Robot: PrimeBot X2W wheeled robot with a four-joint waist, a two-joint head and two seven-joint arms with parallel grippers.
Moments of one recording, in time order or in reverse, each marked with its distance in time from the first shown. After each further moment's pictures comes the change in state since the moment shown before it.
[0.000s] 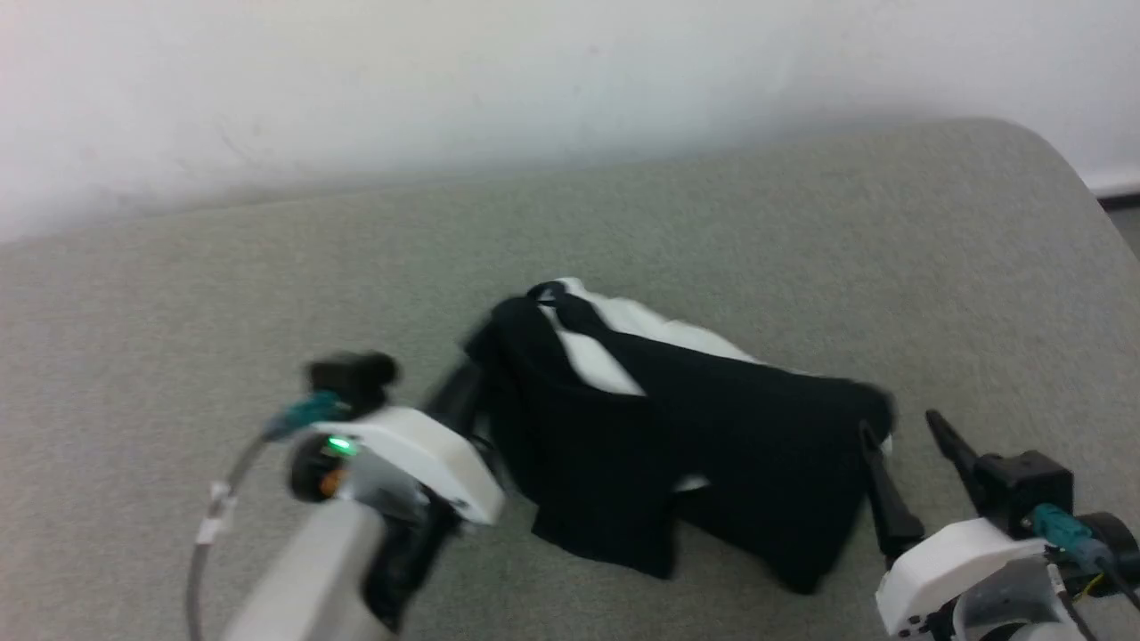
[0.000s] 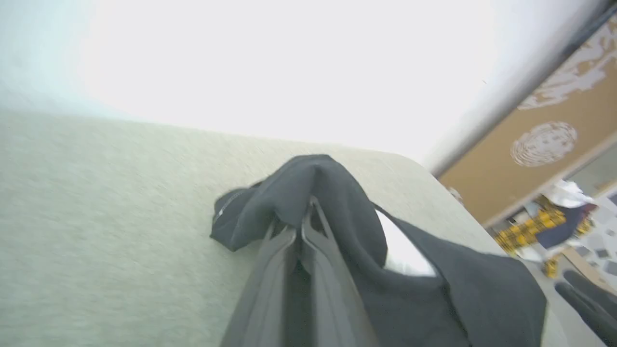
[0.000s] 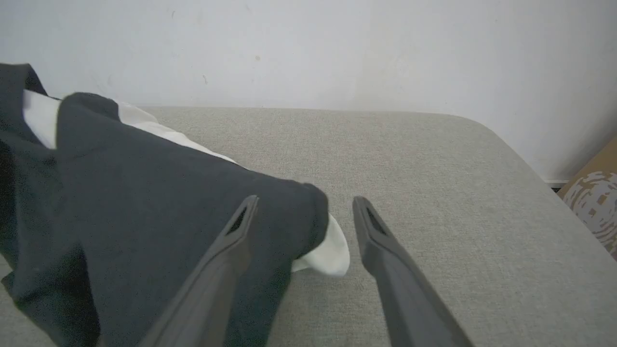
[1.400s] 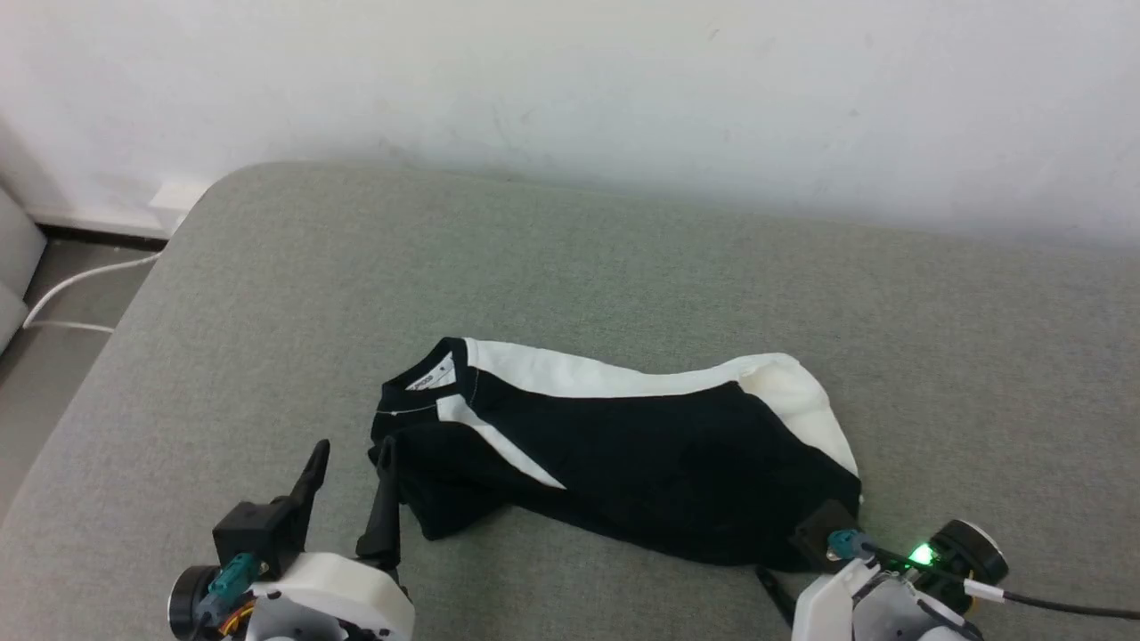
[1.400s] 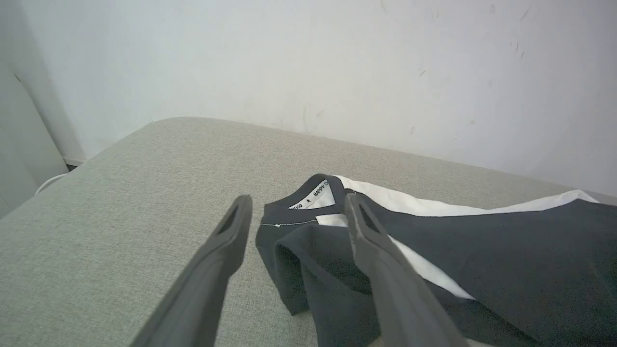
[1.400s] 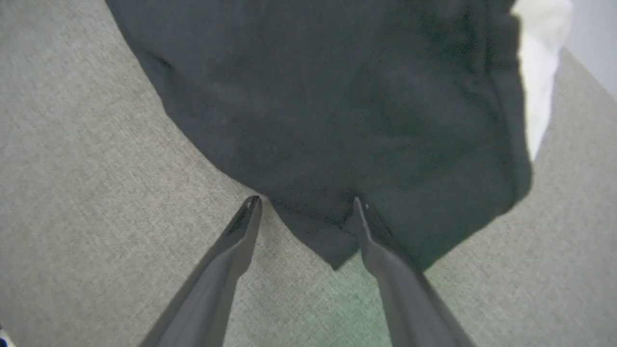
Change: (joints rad) left arm 0.282 0.121 0.109 -0.106 0.210 0.140 -0.245; right arm -0.148 -0.242 0.495 0.277 0.046 0.001 0.254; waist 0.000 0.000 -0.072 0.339
